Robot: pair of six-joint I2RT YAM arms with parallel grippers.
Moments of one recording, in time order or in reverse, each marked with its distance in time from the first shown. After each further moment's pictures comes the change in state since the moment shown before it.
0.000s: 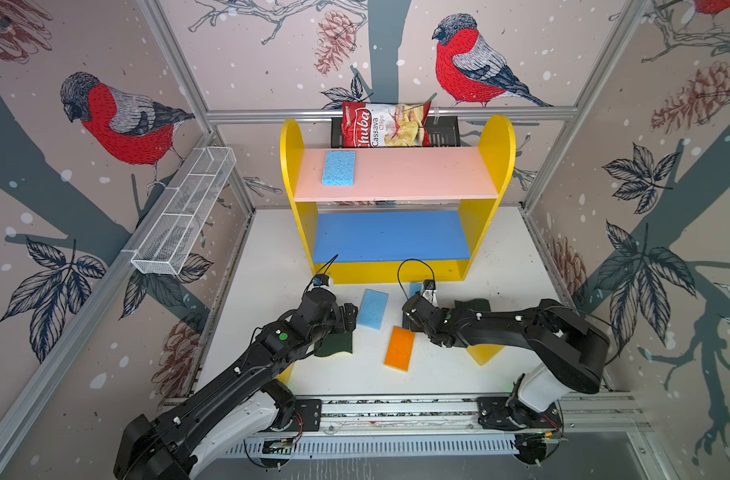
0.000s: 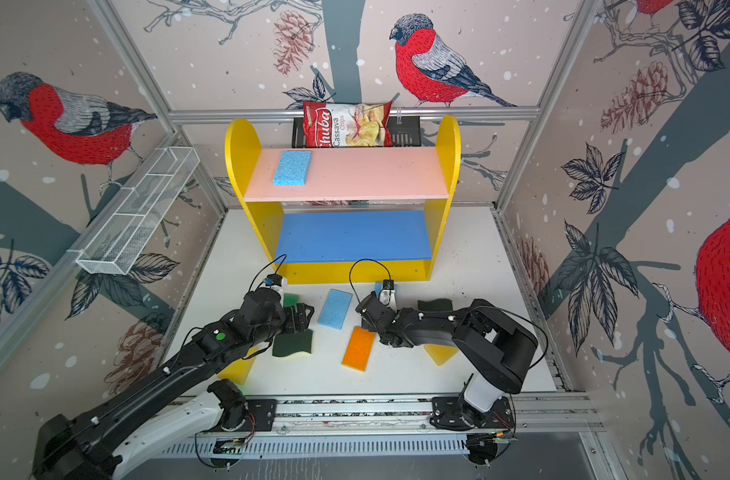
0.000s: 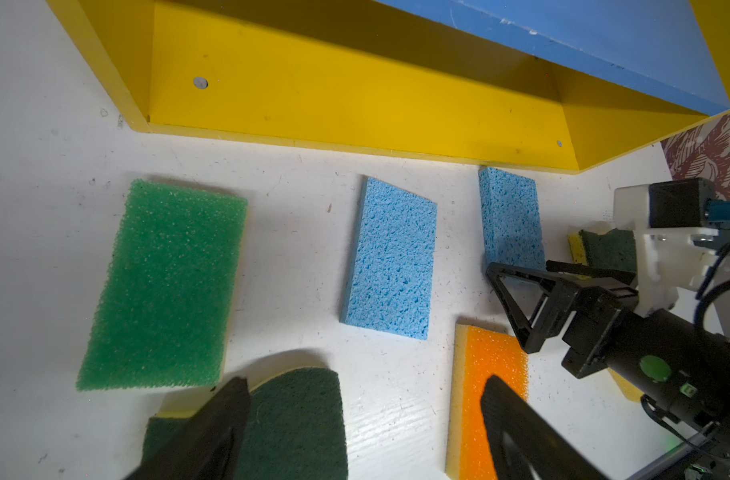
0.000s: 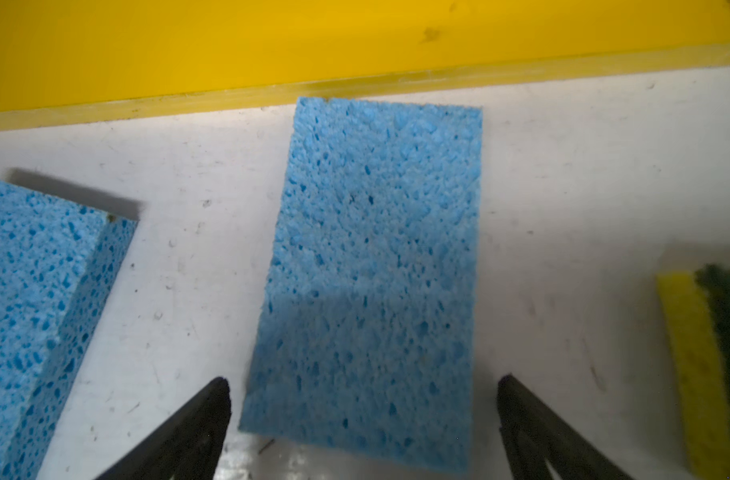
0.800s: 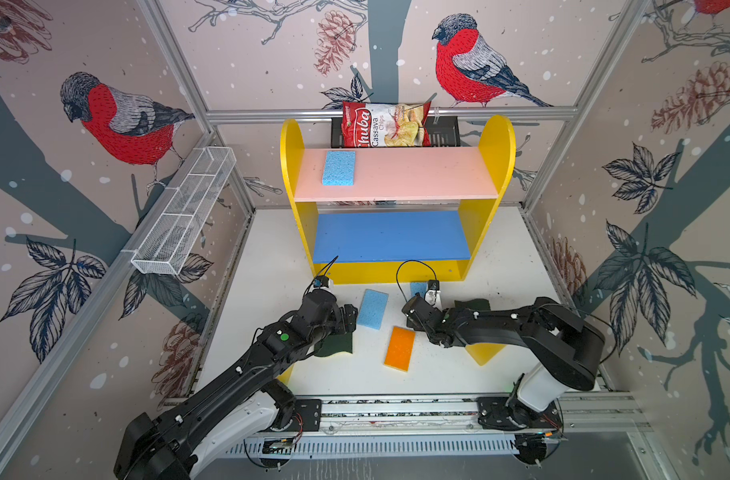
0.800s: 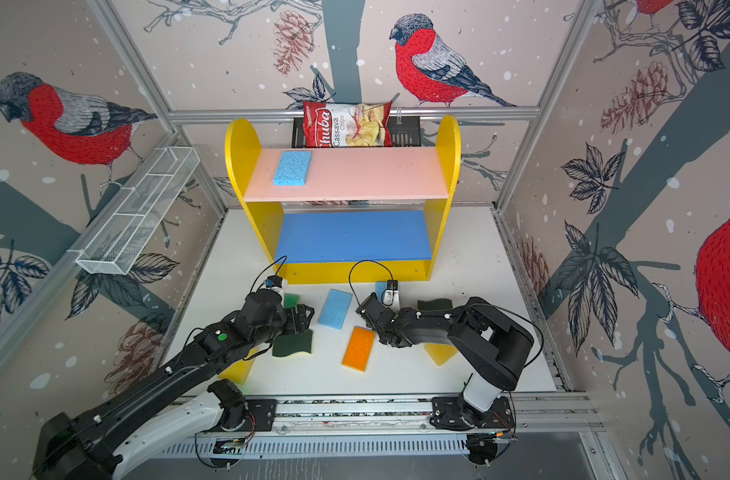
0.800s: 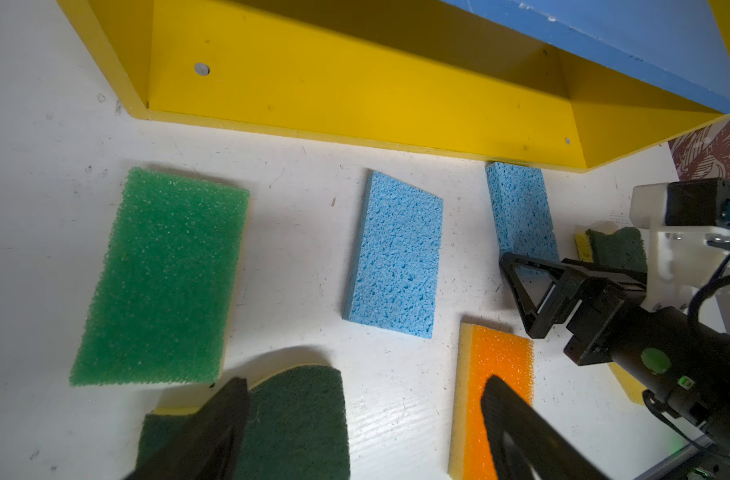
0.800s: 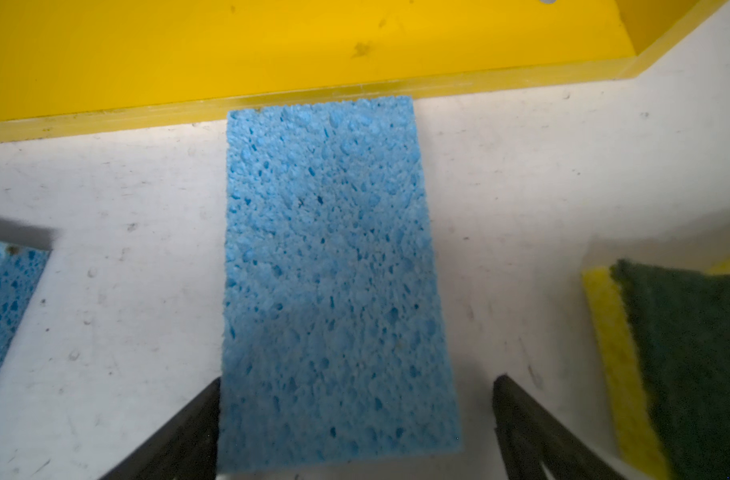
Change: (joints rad) left arm 0.000 0.008 -0.019 0.008 0.001 -0.013; right arm -0.007 0.011 -0.008 -0.045 0.080 0.026
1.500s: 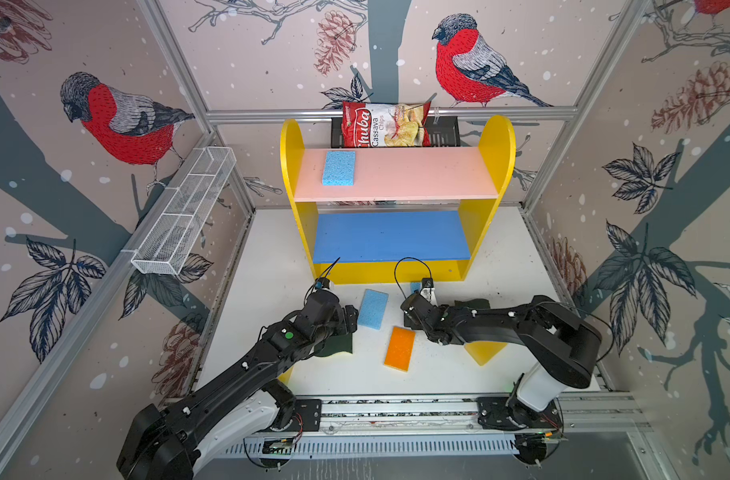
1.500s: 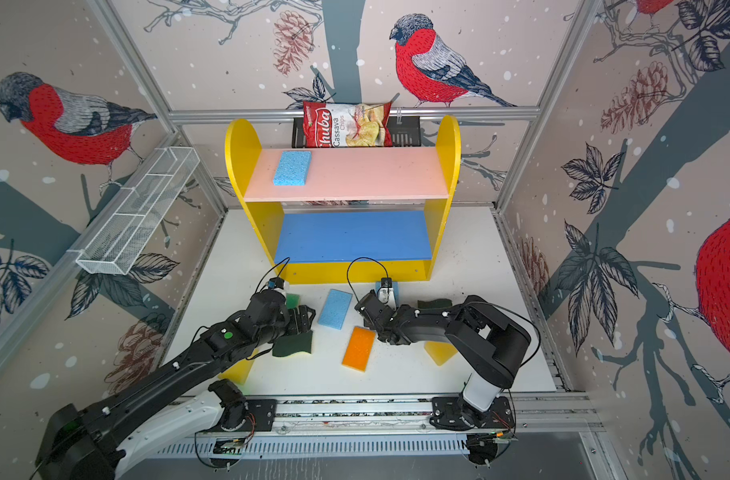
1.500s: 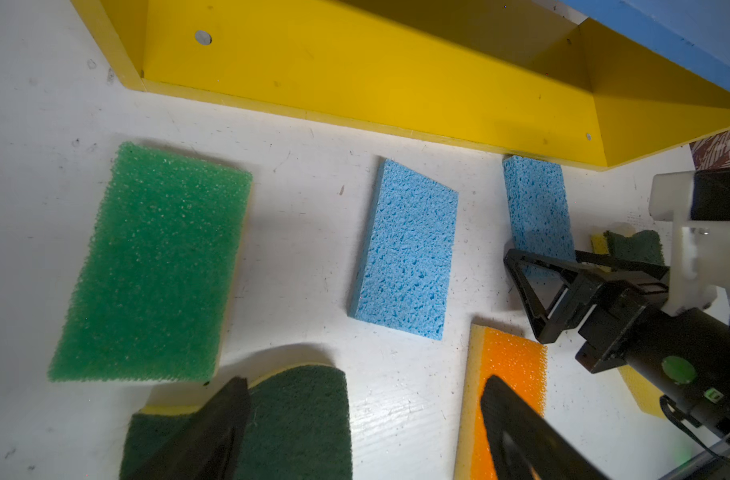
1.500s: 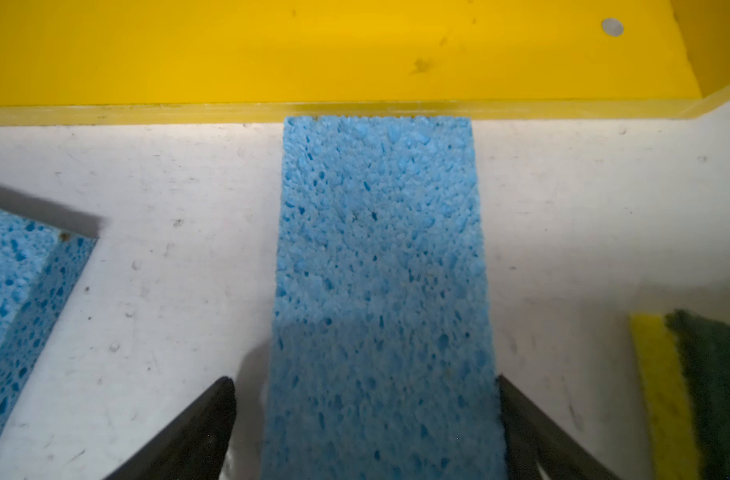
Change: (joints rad) left arm 0.000 0.045 -0.024 0.035 0.002 -0.035; right arm -0.002 0.030 0.024 0.054 -0.037 -0.101
